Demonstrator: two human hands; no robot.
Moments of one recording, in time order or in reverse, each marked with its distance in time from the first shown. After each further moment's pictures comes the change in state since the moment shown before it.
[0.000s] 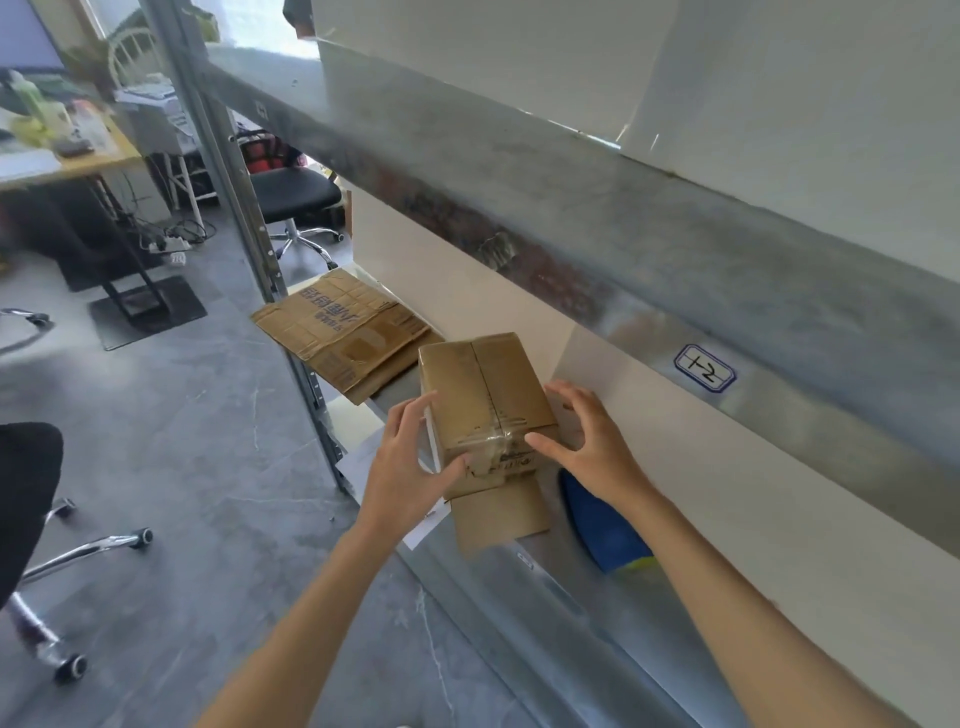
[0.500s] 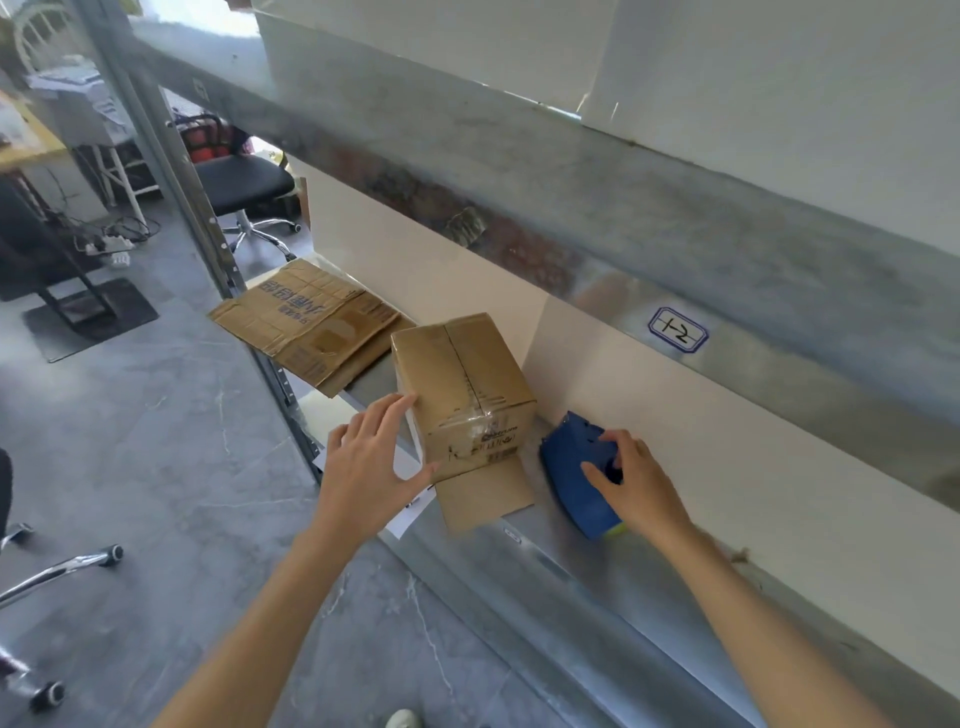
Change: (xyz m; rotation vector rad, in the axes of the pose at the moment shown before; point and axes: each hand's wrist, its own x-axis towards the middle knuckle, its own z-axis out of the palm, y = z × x) left_hand -0.008 -0.002 -0.022 0.527 -0.081 0.172; right_hand -0.072 0.058 -0.014 -0.332 0.107 0.377
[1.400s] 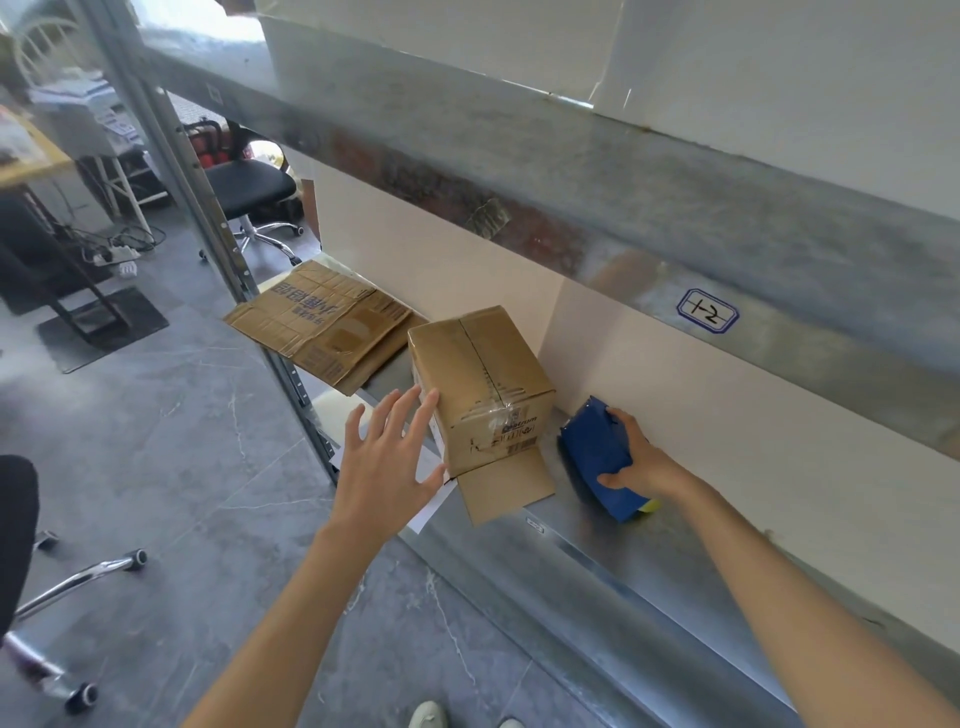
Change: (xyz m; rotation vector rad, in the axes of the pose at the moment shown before) left_hand -0.005 -0.002 -0.016 0.342 -0.058 0.139; right_hand 0.032 0.007 0.005 0.098 -0.348 0.188
